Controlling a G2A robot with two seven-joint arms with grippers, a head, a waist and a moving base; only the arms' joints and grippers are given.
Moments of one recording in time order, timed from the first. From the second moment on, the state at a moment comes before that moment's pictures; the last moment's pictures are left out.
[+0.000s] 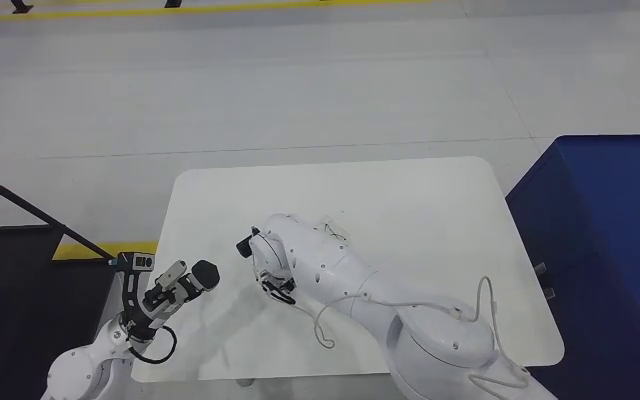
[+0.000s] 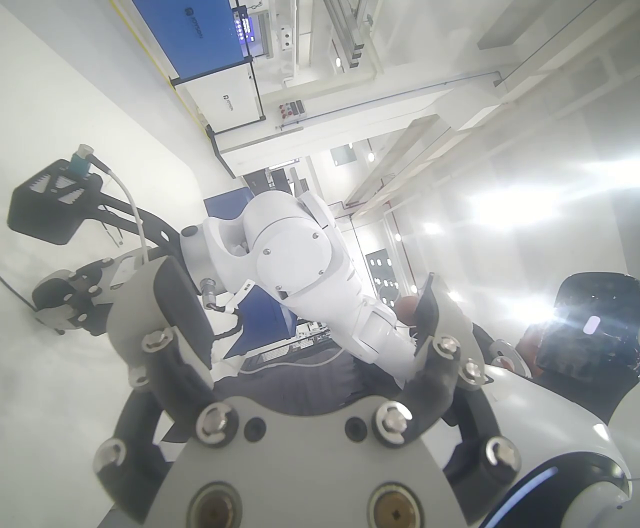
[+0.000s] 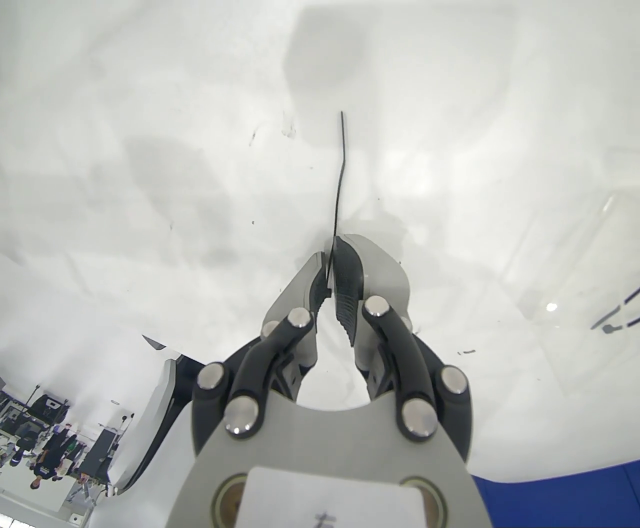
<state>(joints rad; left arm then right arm) 1.66 -1.08 -1.69 -1.71 -0.64 -0.46 -0.93 -0.35 -1.91 0.20 -0.46 -0.48 0.14 1.21</state>
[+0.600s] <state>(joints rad) 1.66 -1.08 -1.69 -1.71 -0.64 -0.46 -0.93 -0.28 -1.92 0.33 -0.36 -0.37 0.04 1.25</state>
